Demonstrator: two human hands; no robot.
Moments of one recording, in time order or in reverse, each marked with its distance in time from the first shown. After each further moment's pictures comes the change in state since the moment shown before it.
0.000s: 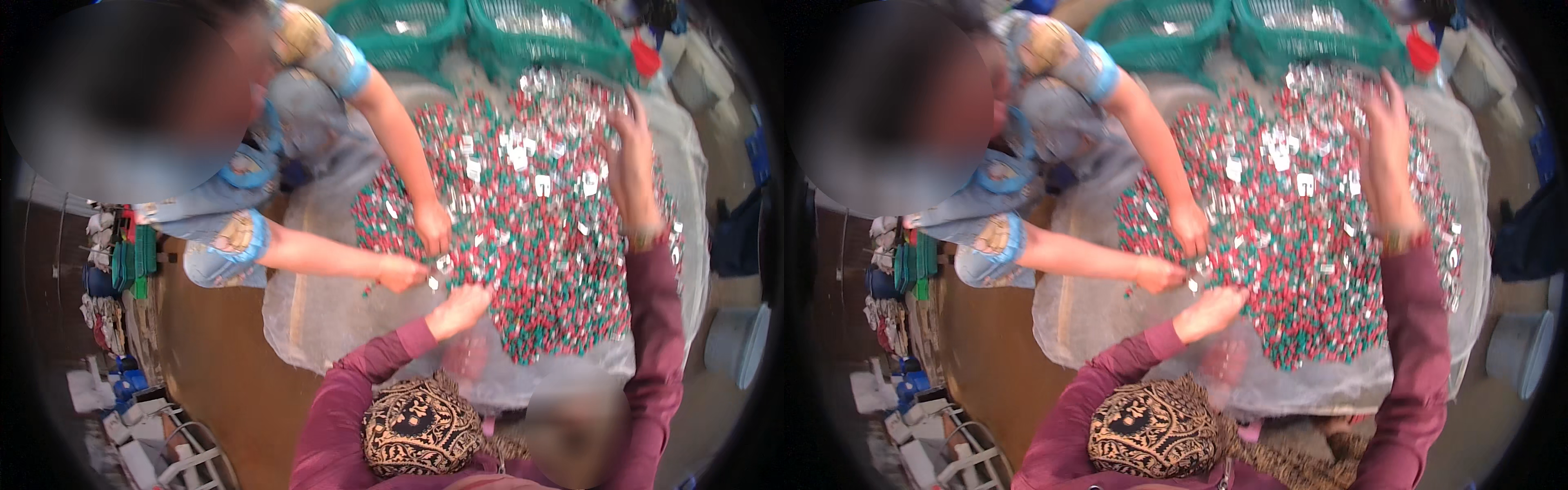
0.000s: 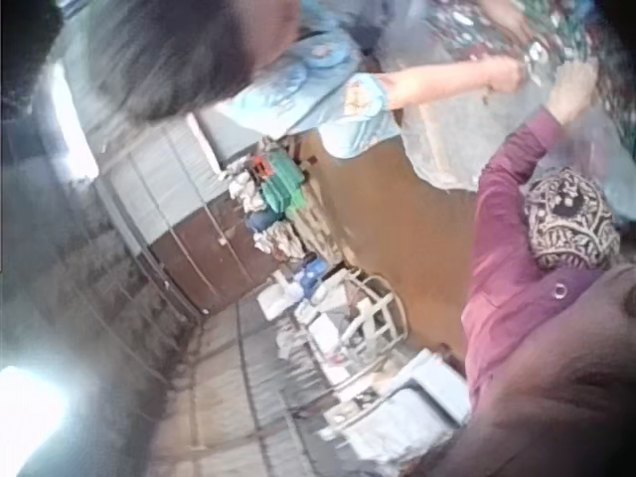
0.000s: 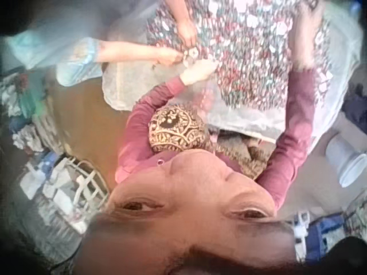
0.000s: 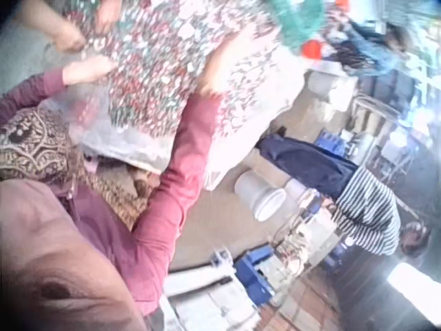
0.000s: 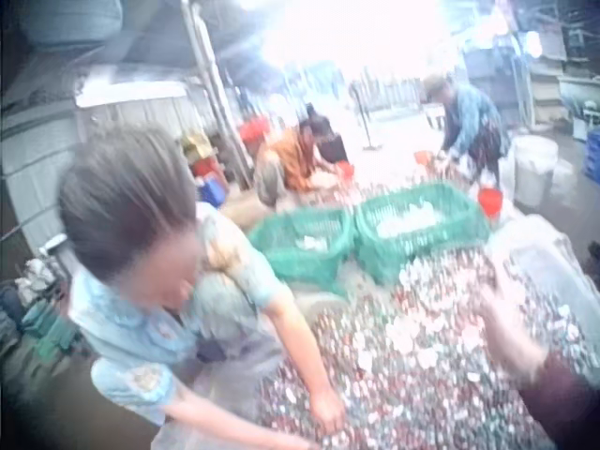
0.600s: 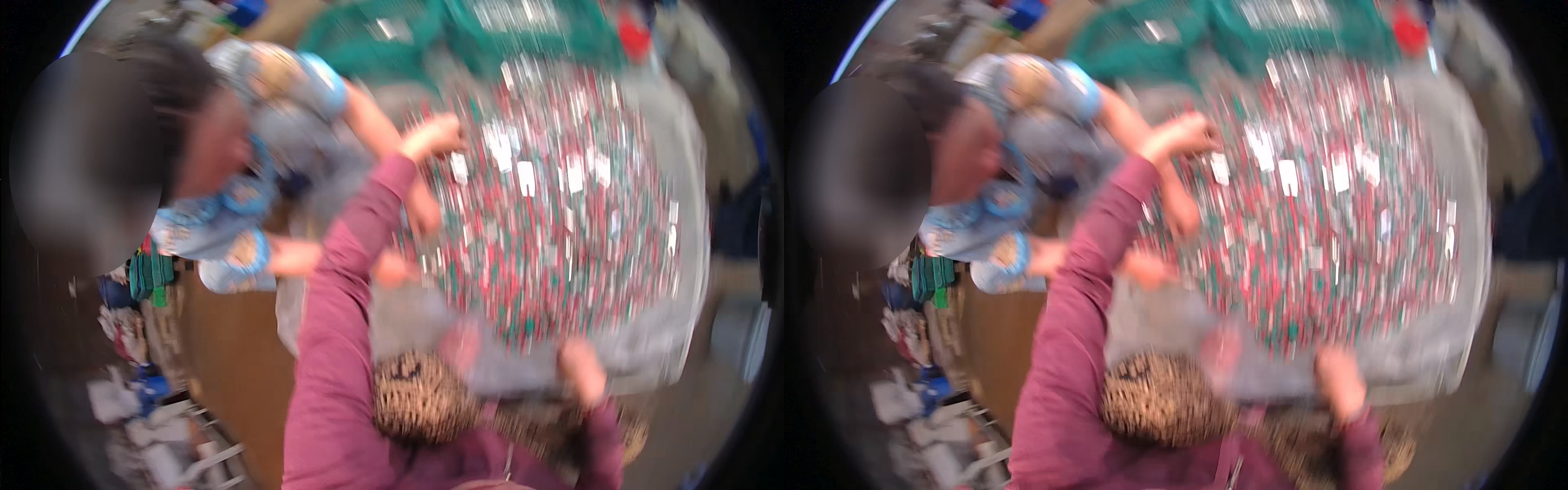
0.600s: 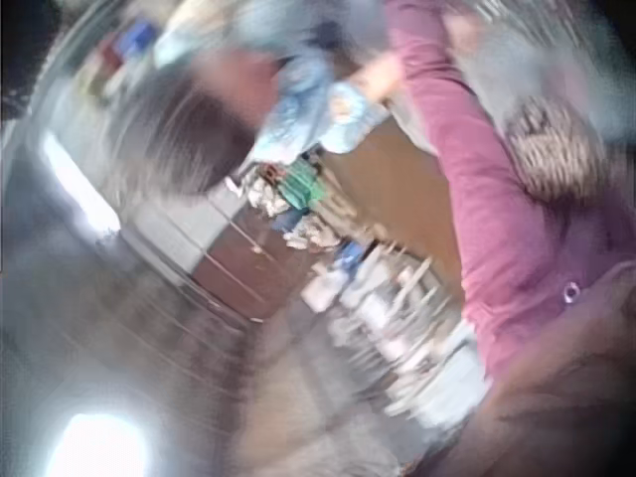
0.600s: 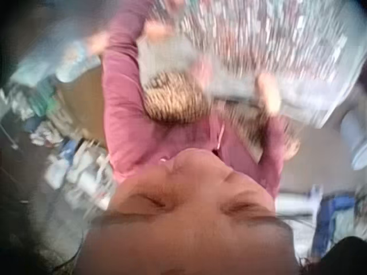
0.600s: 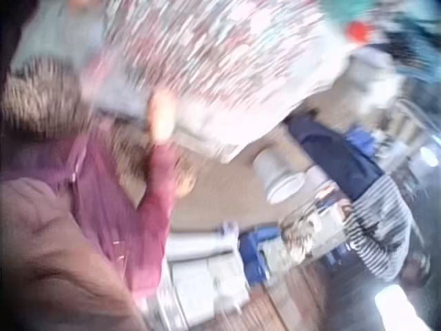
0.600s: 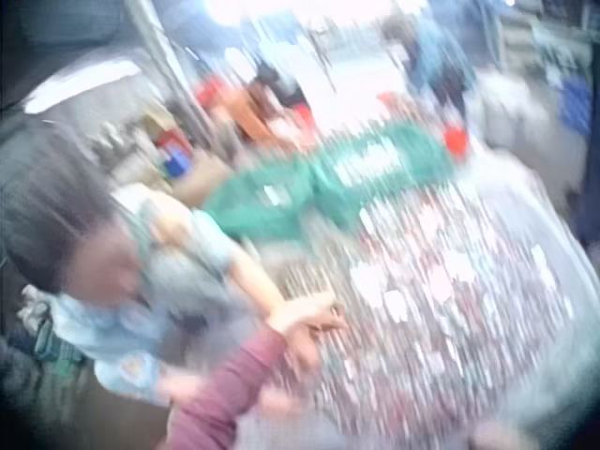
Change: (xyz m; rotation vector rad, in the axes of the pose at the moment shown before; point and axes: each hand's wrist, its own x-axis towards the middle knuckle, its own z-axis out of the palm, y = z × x) left_hand 0.198 -0.062 -0.237 -0.141 -0.193 -0.244; right_hand -0.257 0.024 -0.175 -1.391 -1.010 0.321
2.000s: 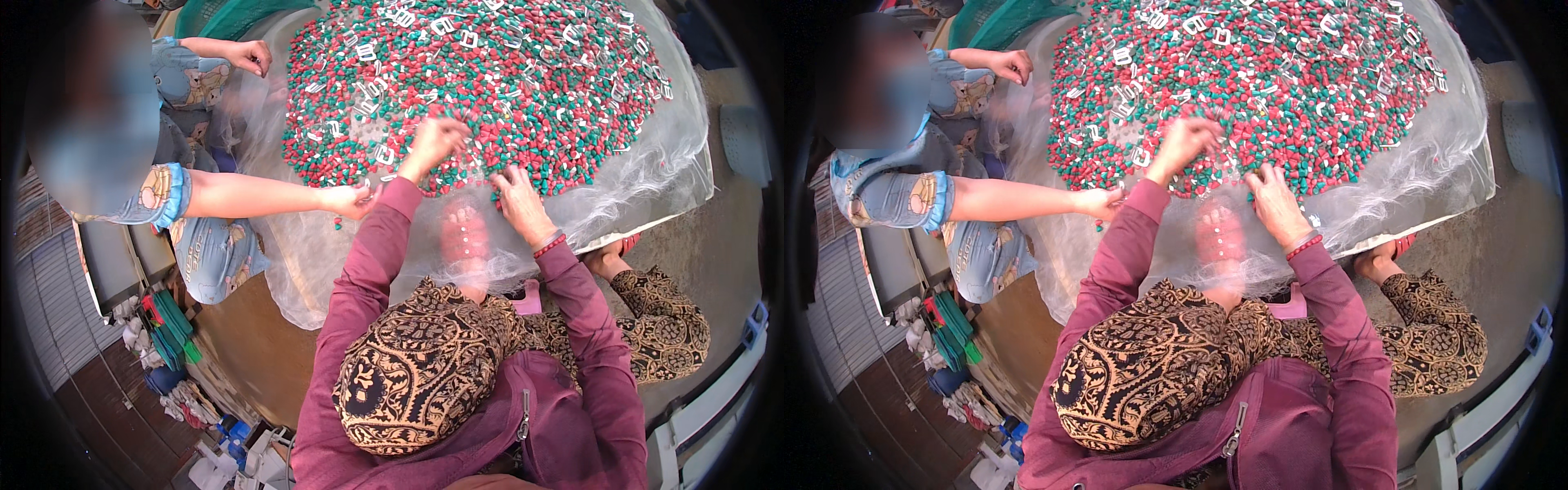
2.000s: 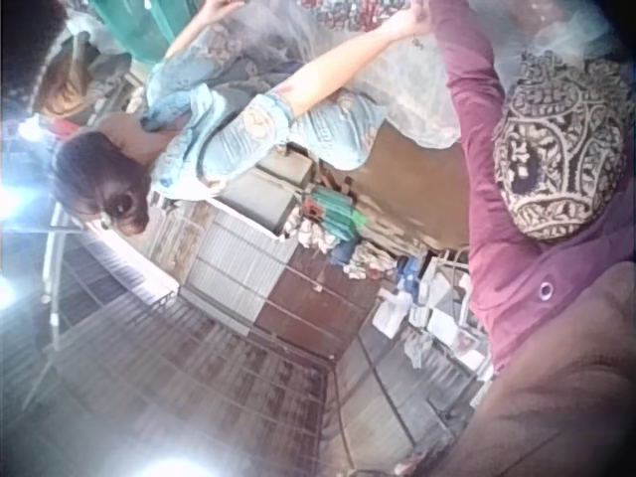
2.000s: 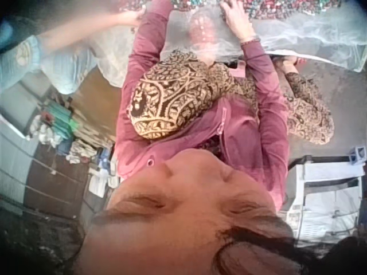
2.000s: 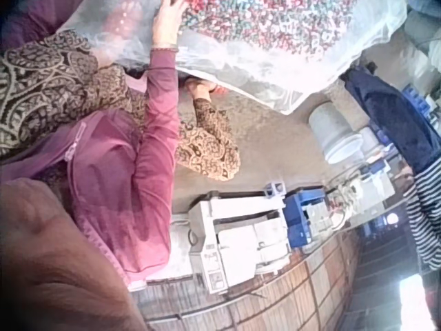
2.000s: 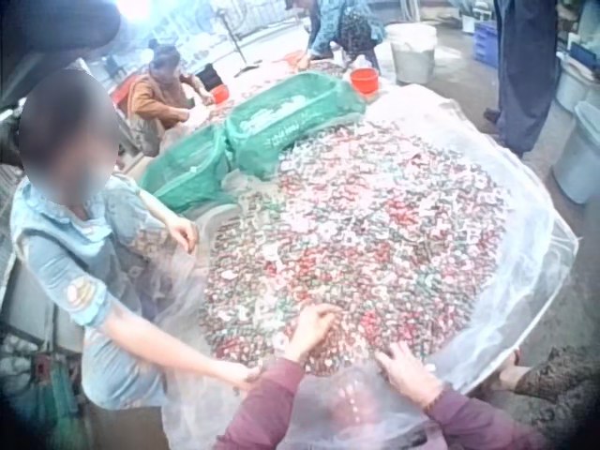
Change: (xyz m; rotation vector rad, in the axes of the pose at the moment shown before) left_hand -0.062 -0.036 0.300 -0.722 0.037 0.241; right_hand 0.102 -0.060 0.153 0.249 0.686 0.062
